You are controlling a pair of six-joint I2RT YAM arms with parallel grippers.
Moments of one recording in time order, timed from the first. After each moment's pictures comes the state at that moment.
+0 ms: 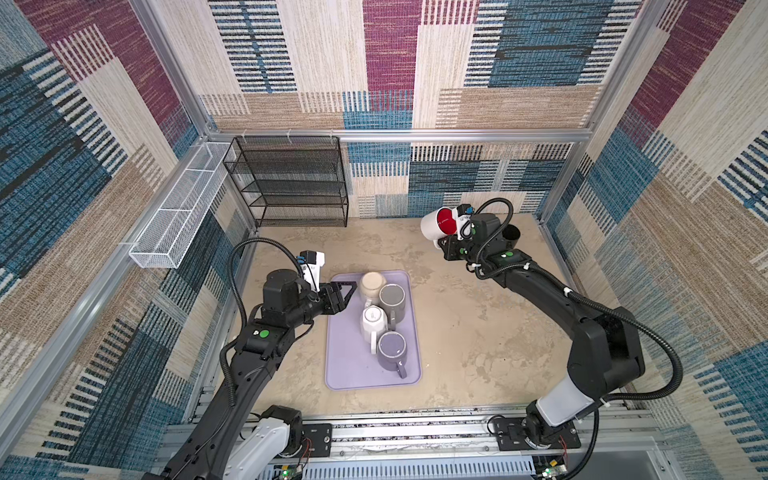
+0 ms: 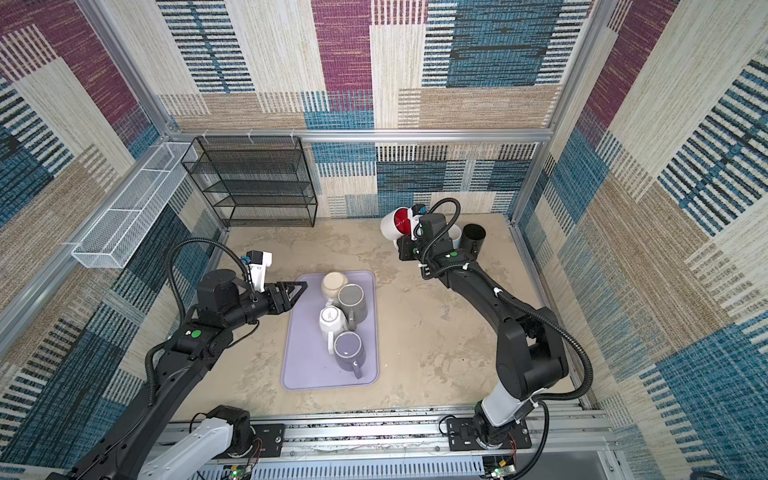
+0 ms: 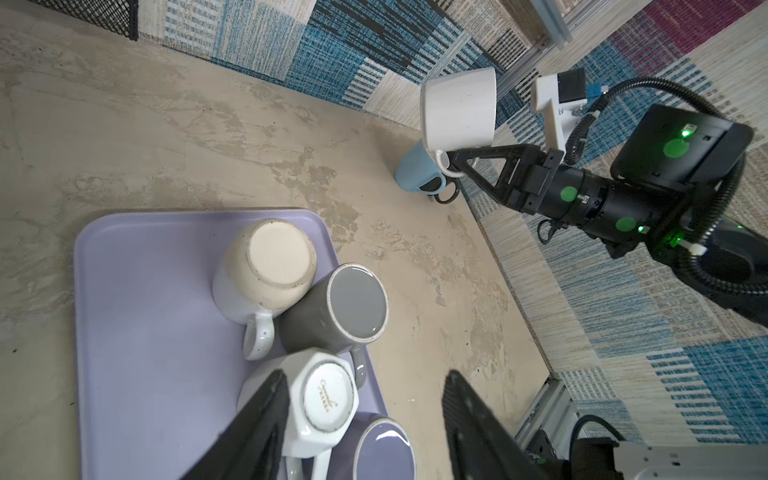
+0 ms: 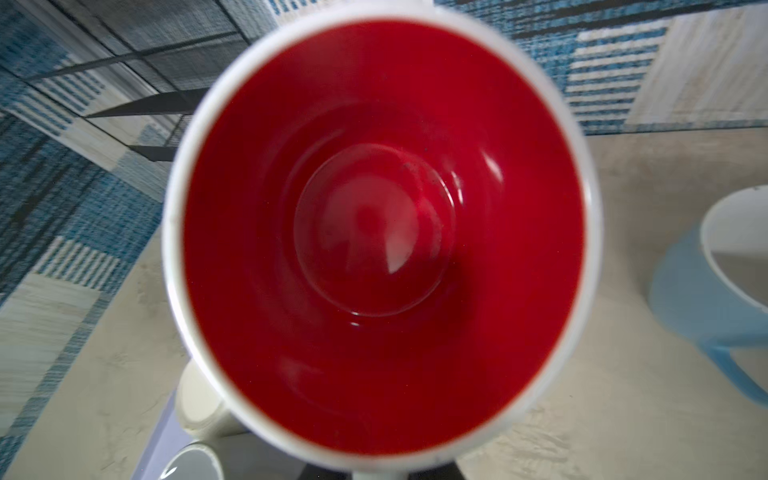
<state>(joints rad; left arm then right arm) -0.22 0.91 0.80 -0.32 0.47 -0.46 0.35 1.63 1.28 -0.20 -0.14 0.28</state>
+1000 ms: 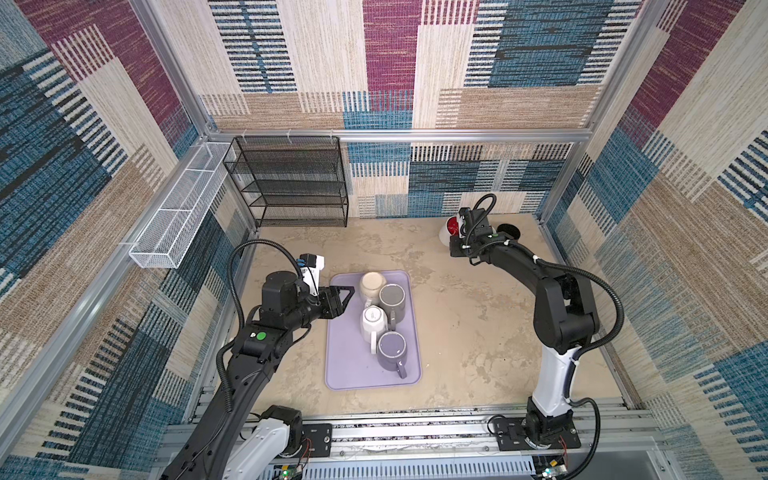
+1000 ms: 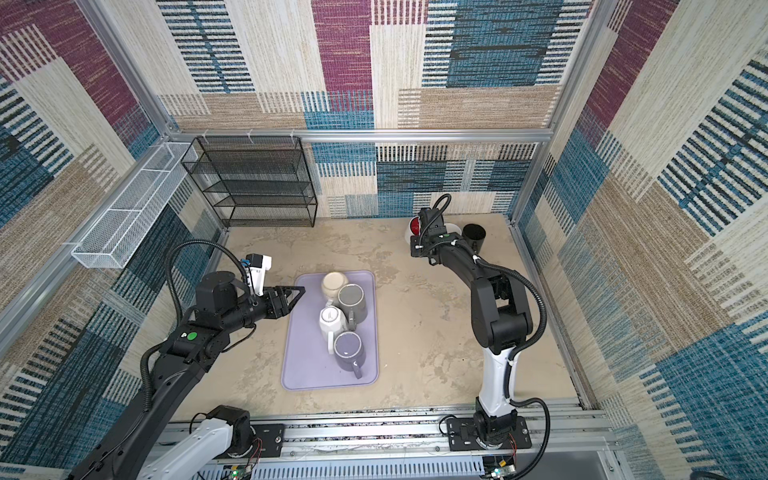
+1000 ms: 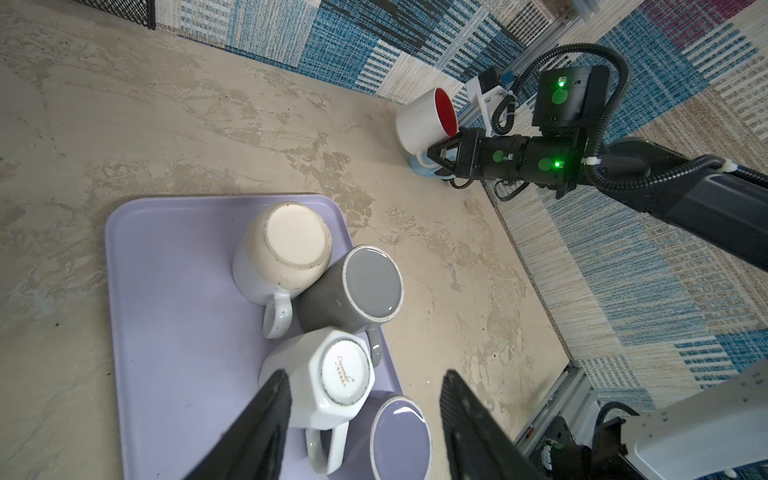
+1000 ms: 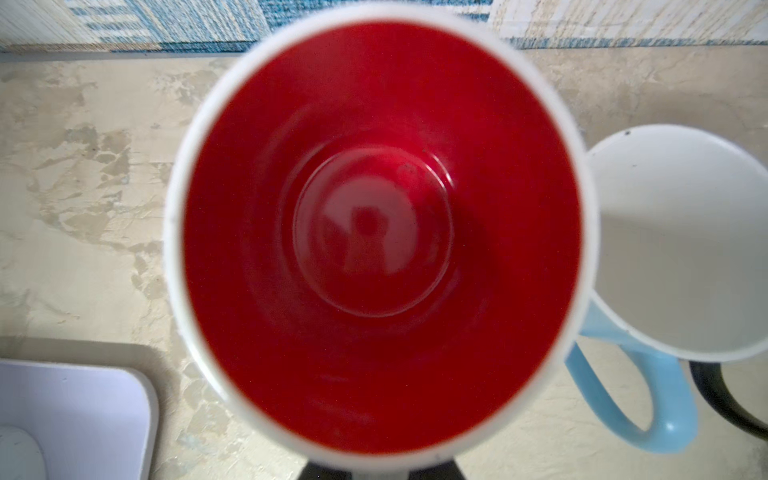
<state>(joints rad) -0.22 0.89 0.81 -0.41 0.45 -0.41 0.25 1.99 1.57 -0.42 0.06 0.17</state>
